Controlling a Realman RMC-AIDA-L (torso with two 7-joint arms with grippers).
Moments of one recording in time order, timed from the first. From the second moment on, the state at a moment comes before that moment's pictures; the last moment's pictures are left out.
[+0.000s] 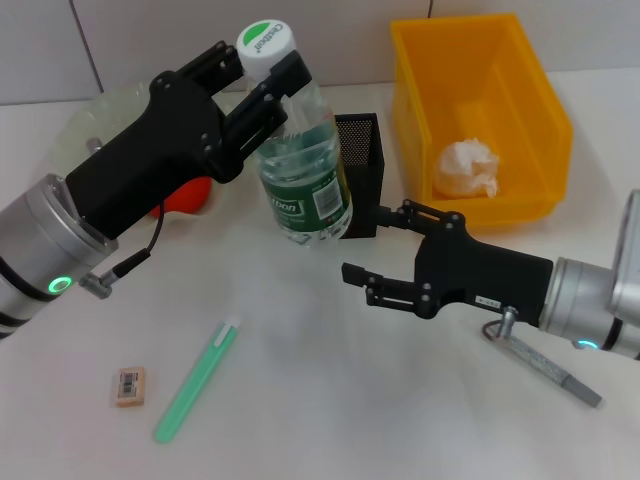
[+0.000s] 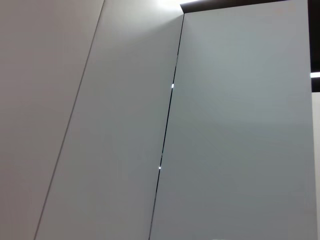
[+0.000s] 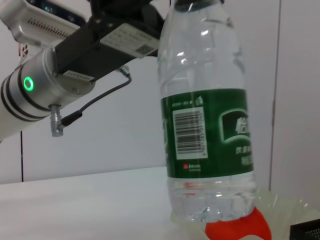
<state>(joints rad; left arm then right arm) -0.50 -2.07 1.59 0.45 0.58 1.54 -0.94 0.47 2.08 -1.06 -0.28 -1.37 -1.39 0.69</state>
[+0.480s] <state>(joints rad) -0.48 -2.07 1.58 0.44 0.58 1.53 -0.92 0.42 2.08 -1.00 -0.33 -1.37 -1.44 0.69</state>
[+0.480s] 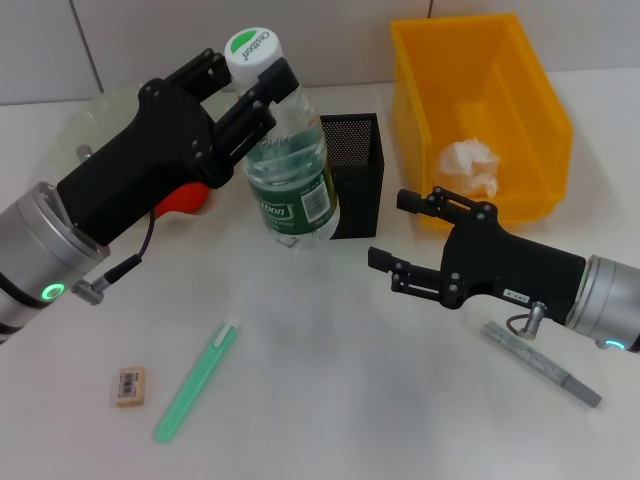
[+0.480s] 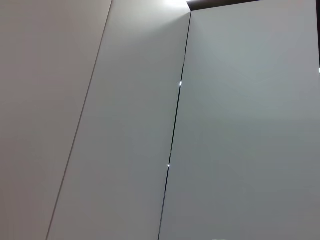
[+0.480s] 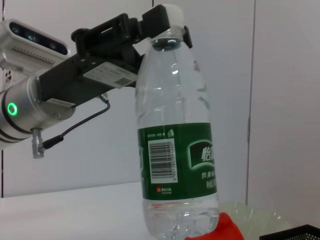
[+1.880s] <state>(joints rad) -0.40 -2.06 1.51 0.38 0.59 1.44 -0.82 0.40 2.08 -0.91 -0.36 -1.37 -1.45 0.73</state>
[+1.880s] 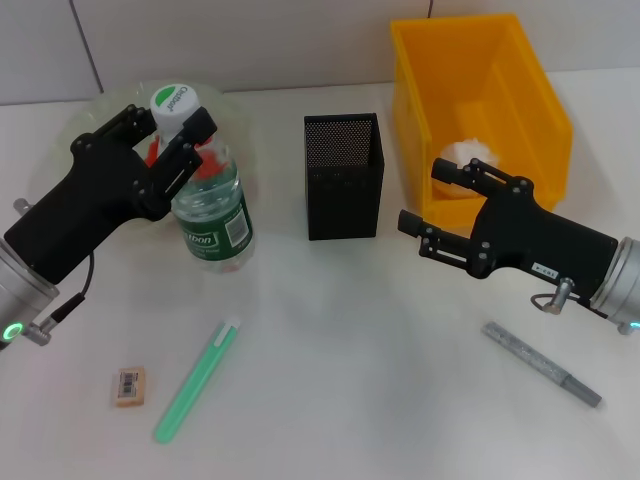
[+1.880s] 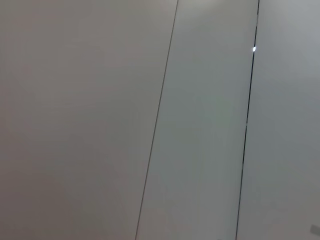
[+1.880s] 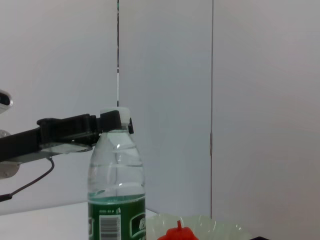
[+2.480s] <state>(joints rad) -0.37 -2.06 1.48 0.38 0.58 1.42 -0.77 0.39 2.08 -0.86 -0.39 -1.37 -1.45 0.77</state>
